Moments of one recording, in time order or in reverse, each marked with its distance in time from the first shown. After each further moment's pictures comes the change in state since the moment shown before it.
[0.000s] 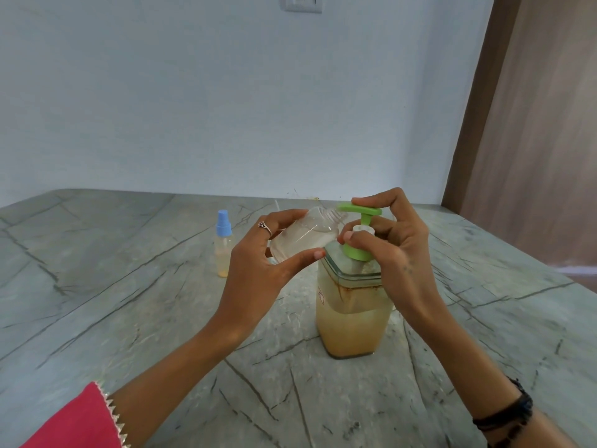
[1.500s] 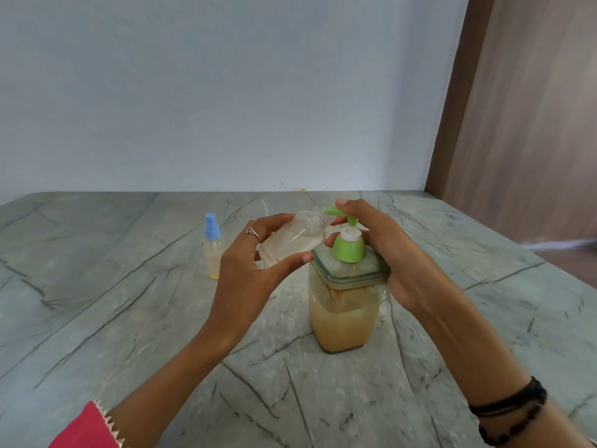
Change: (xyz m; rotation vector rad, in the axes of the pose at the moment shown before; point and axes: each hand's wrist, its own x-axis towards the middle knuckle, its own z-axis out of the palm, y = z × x) left_hand 0.002 0.008 -0.006 -0.056 -0.033 -0.073; right_hand 0.020 -0.032 0.001 -0.003 -0.041 0.776
